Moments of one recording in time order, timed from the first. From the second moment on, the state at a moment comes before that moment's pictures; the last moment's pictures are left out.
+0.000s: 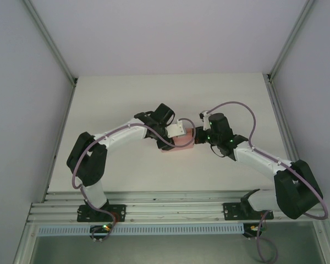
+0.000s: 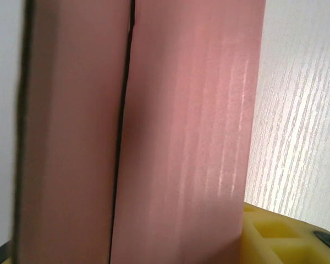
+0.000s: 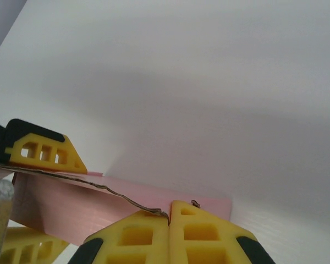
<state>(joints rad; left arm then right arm) -0.78 1.78 1.32 -0.68 0.18 0.53 0.44 1.31 0.70 -0.02 -0.15 0.37</state>
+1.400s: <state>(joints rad) -0.78 1.78 1.32 -0.65 0.18 0.50 0.54 1.32 0.56 0.27 0.06 0.31</state>
